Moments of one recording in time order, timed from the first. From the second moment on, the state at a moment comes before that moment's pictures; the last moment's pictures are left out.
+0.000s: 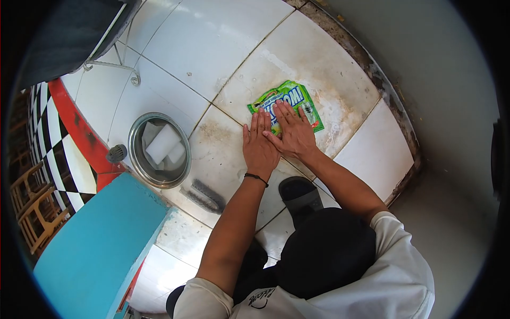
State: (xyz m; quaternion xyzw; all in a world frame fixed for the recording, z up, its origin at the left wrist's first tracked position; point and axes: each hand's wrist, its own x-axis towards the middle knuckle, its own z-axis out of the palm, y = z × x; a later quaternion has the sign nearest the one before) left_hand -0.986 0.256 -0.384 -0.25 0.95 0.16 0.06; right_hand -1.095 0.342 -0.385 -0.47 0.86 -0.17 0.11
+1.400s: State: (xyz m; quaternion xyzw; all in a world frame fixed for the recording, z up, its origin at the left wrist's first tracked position) left_hand -0.975 0.267 -0.381 -0.24 0.96 0.12 0.06; right_hand -1.143 0.345 -0.387 -0.56 0.81 -0.10 0.15
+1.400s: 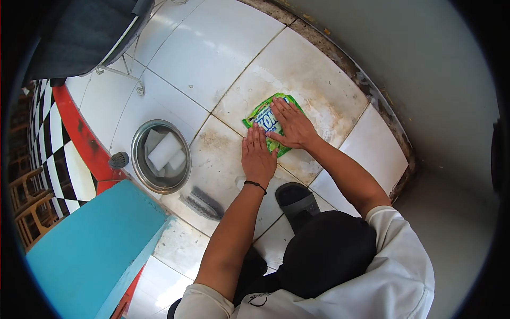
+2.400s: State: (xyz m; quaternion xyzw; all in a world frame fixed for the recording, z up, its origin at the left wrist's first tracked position) left_hand -0.972 0.267 -0.380 -0.24 0.96 0.13 0.07; right_hand -1.160 0.330 -0.370 -0.48 0.83 -0.16 0.24
